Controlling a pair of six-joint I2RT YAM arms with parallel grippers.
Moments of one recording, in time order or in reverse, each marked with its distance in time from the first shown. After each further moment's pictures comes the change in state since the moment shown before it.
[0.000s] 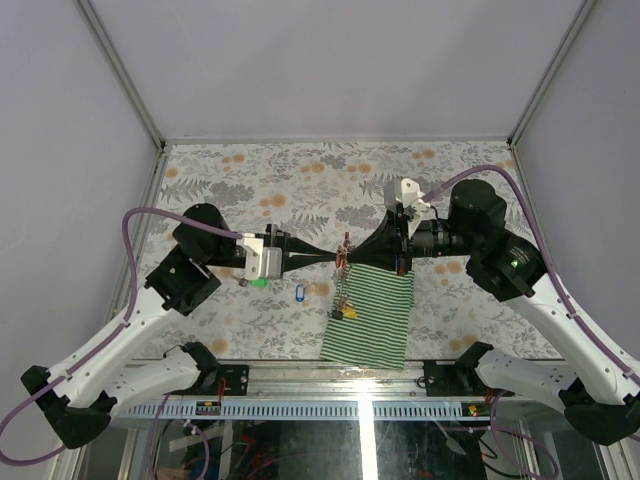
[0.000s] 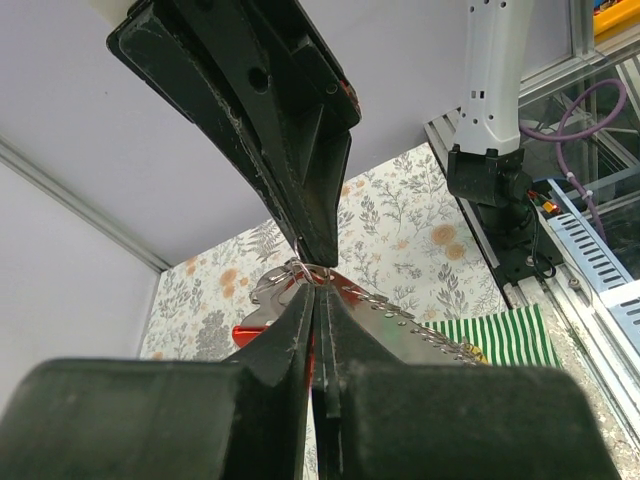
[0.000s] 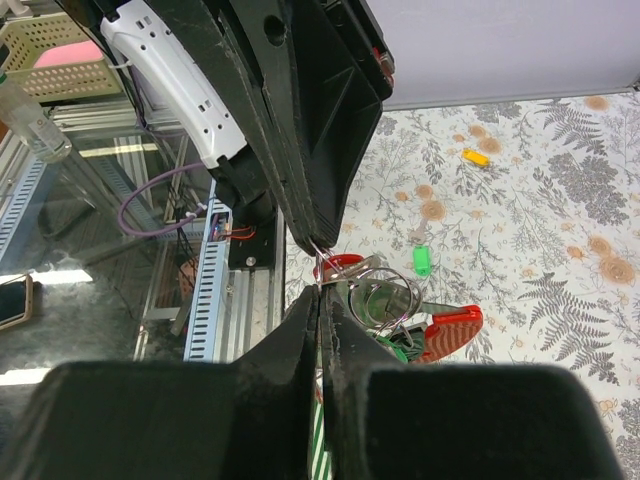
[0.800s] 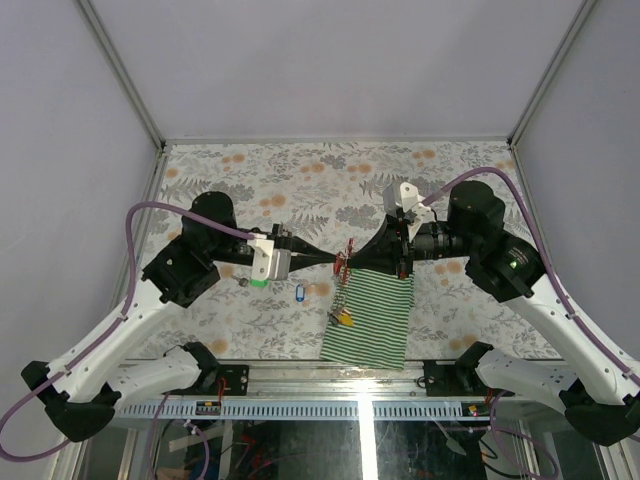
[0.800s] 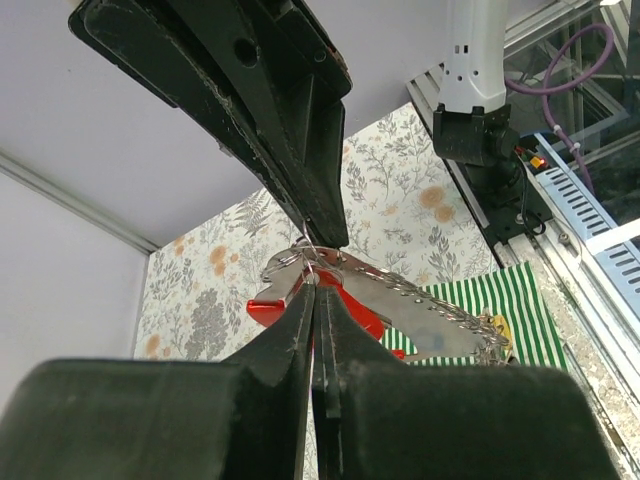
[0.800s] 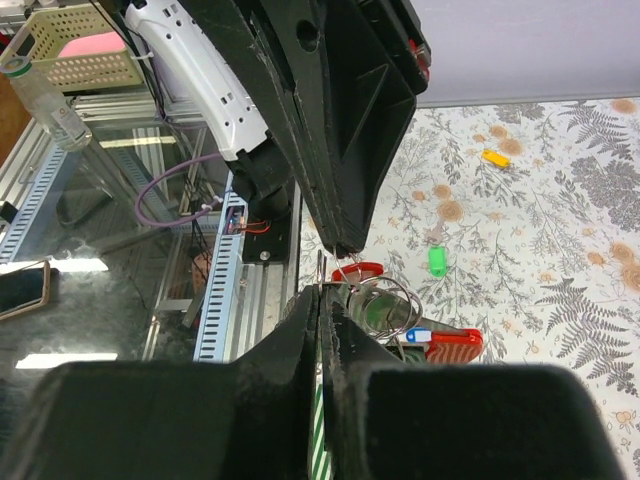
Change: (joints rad) left arm 0.000 0.048 0.108 -0.226 0.020 0.157; right arm 0.000 -0.005 -0.015 0.007 -0.043 -0.003
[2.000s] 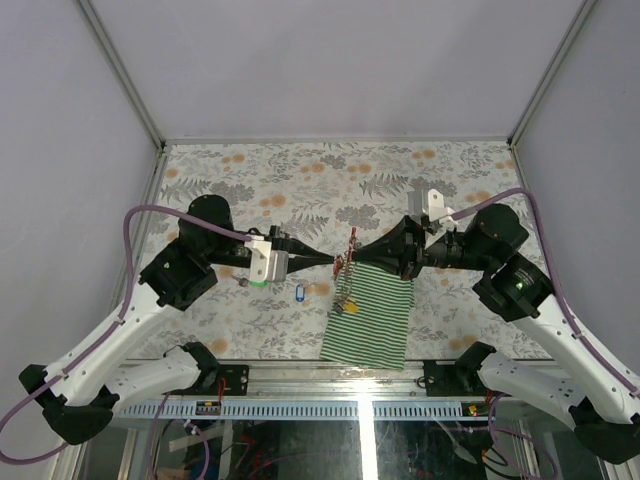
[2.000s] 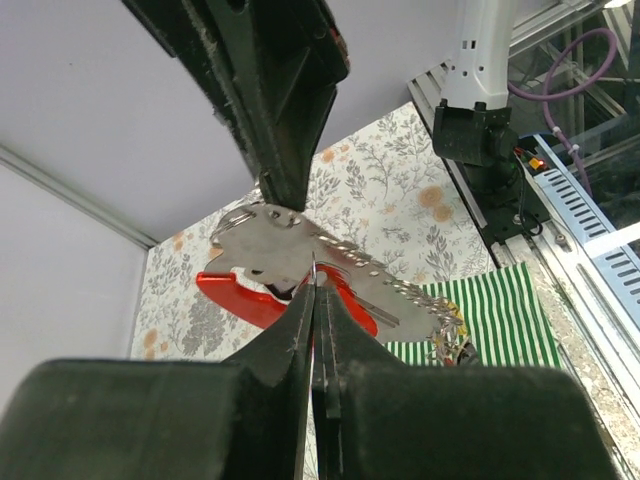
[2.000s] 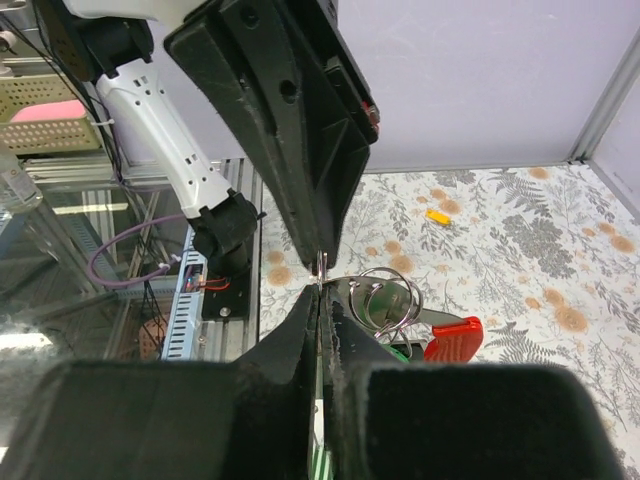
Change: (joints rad) left arm 0.000 -0.013 0.000 -0.038 -0.006 0.008; right arm 0.001 -0.128 -0.169 0.285 0.103 0.103
